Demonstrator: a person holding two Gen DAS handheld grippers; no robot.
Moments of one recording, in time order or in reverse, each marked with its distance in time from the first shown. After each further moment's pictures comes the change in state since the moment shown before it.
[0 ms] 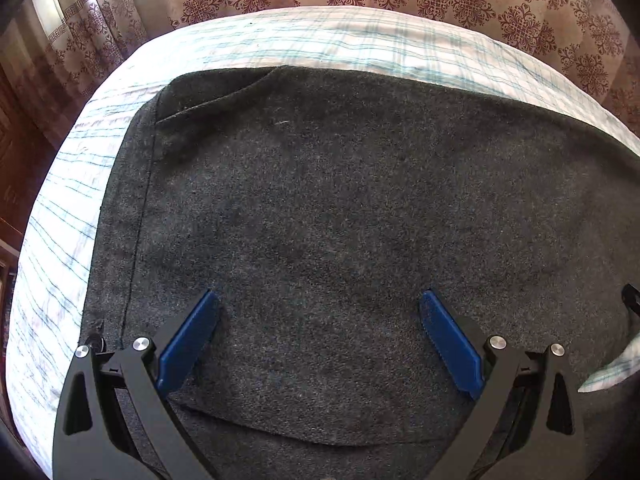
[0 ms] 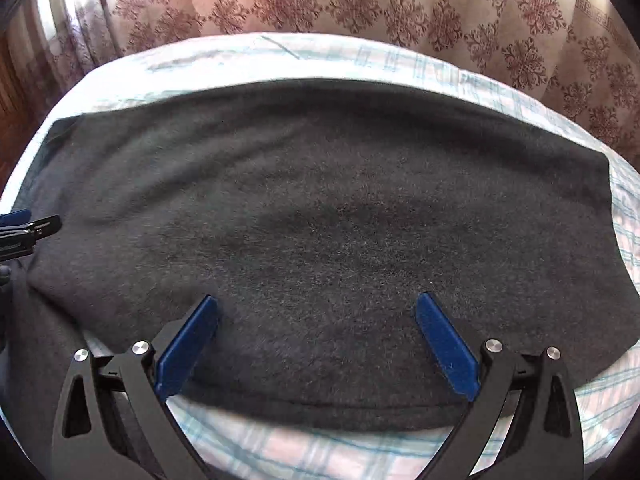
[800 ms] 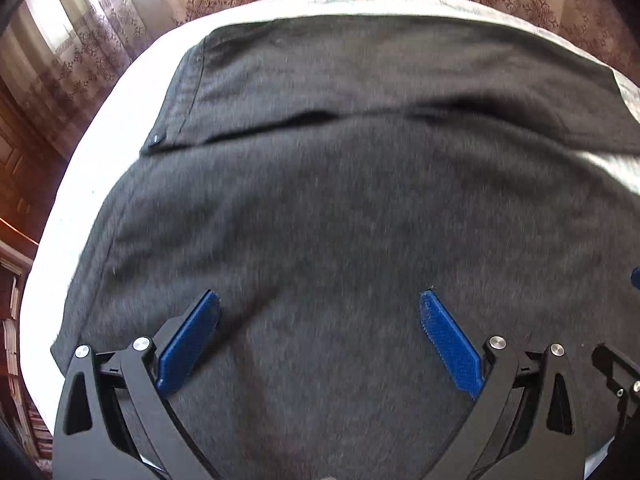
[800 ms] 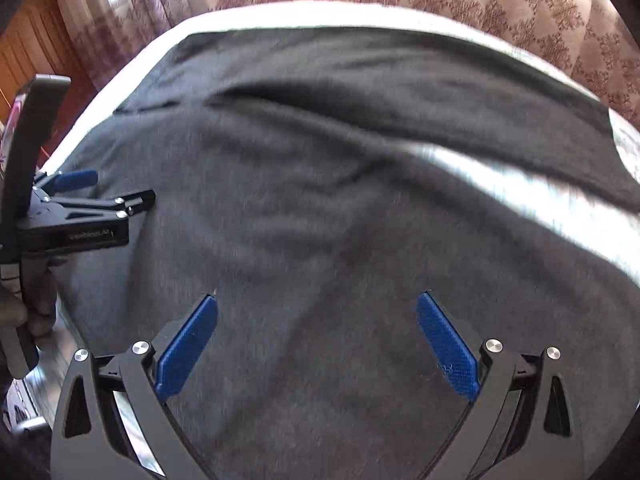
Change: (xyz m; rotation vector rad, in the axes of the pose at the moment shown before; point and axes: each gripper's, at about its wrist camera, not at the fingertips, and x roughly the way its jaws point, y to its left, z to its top) left arm -0.092 -0.007 -0.176 0.103 0.023 0.032; right arm -0.112 0.110 -0.178 -0.105 0.080 0.145
